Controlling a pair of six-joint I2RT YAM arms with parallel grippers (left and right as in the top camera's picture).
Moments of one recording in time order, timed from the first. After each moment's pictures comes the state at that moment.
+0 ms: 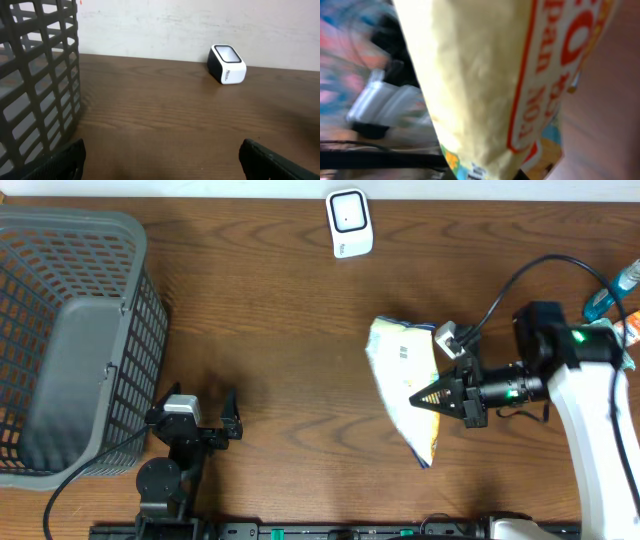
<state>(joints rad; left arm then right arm) -0.05 0.03 0.03 -0.12 0.08 -0.11 -0.02 1.34 1.21 -1.49 -1.05 -0.81</state>
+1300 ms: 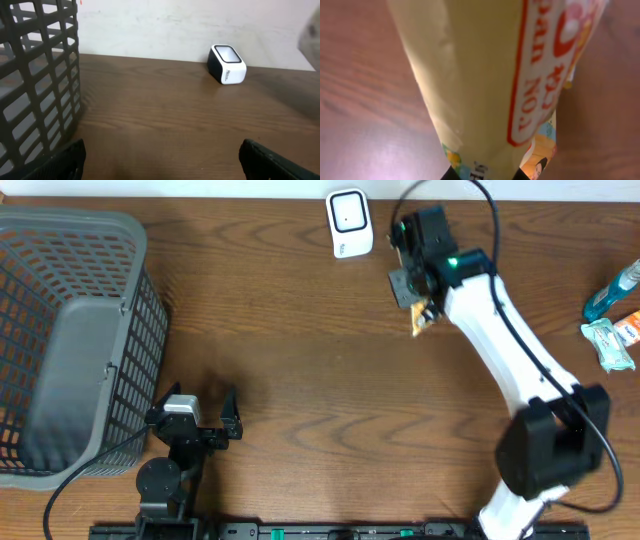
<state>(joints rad) -0.05 0.03 0.03 -0.12 0.08 -0.11 0.33 1.89 1.65 -0.82 0.18 -0.06</state>
